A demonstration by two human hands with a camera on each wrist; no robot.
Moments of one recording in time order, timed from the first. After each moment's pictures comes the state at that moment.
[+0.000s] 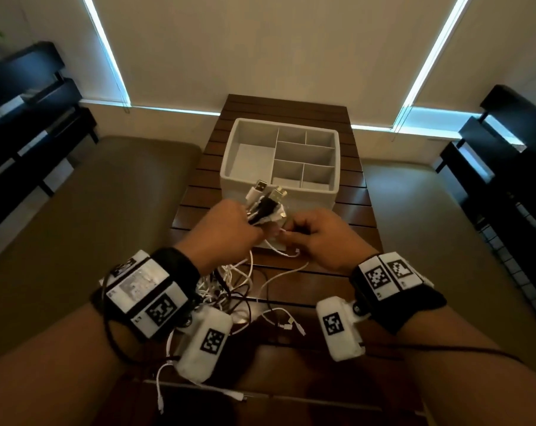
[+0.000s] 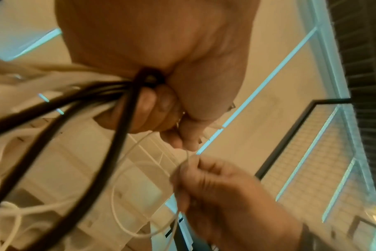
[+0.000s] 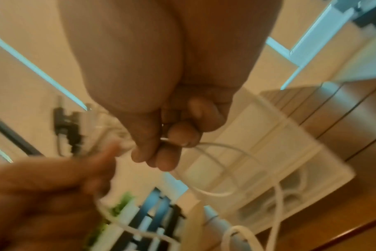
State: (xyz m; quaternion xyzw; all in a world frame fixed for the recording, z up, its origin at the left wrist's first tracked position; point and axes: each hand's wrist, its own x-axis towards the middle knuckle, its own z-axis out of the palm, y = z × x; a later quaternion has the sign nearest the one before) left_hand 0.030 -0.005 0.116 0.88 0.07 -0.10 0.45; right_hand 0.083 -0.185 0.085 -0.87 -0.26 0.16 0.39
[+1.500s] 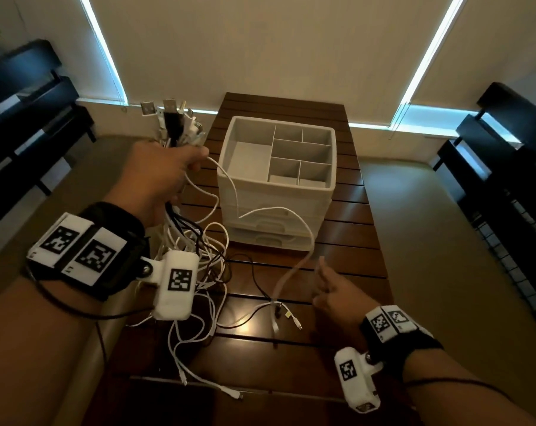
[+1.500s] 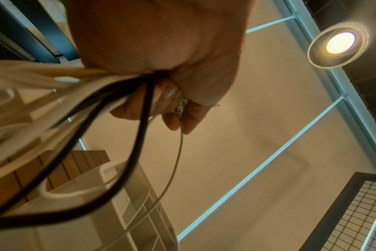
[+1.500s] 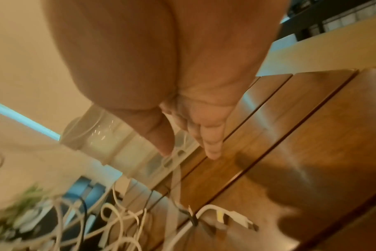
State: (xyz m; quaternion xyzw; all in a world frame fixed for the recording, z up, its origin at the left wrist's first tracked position) left_hand 0.061 0.060 0.145 0.75 0.21 0.12 0.62; right_hand 0.046 -0.241 -0.020 -0.81 0.00 0.35 0.47
